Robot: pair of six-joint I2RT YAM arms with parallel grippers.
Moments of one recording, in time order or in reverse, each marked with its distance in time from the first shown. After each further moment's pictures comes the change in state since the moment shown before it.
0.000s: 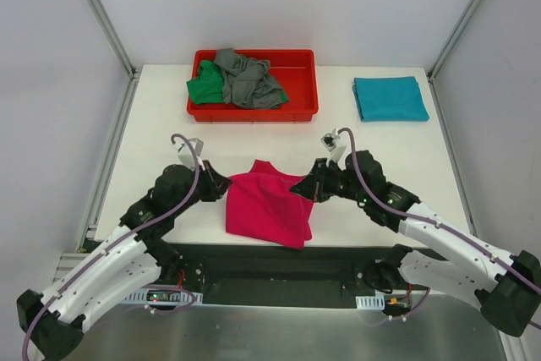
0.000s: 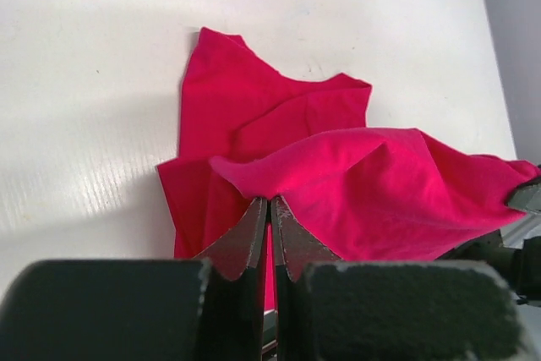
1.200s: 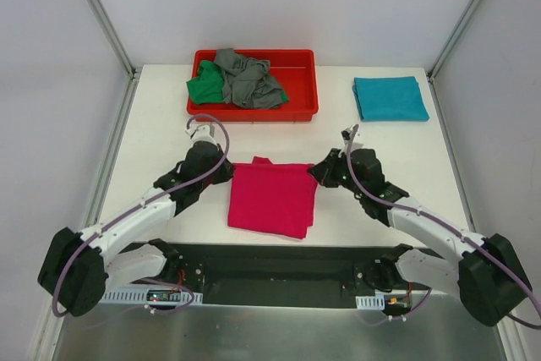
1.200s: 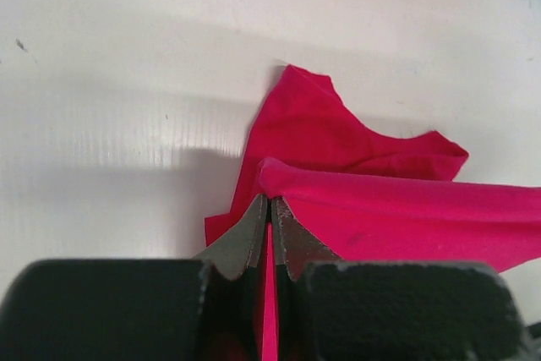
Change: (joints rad) left arm 0.051 0.368 0.051 0.161 -0.158 -0.048; right arm -0.190 0.111 -0.163 0.291 0.171 -0.045
